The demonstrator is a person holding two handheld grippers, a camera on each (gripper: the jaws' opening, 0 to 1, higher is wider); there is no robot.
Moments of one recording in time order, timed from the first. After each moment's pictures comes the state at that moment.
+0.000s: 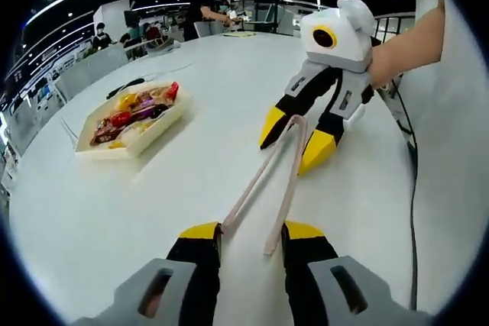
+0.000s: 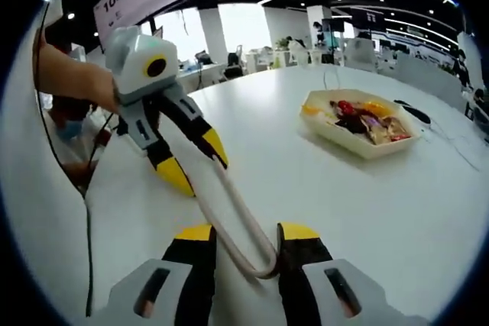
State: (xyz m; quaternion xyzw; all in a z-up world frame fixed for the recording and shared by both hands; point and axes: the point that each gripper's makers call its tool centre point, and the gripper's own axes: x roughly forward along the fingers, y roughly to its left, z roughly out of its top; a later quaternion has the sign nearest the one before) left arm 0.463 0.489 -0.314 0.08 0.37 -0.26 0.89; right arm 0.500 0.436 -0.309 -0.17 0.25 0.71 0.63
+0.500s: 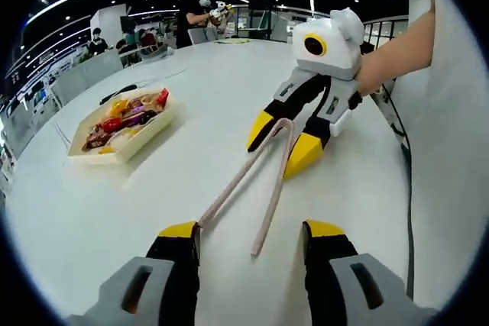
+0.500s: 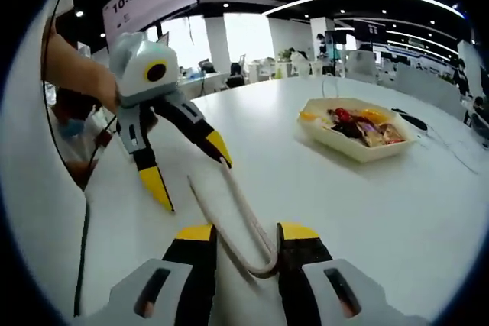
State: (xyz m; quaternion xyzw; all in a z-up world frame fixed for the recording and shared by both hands) left arm 0.459 0.473 -0.313 0.07 0.36 -0.27 0.89; right arm 0.506 0.426 -0.305 -0.14 0.23 0.71 0.65
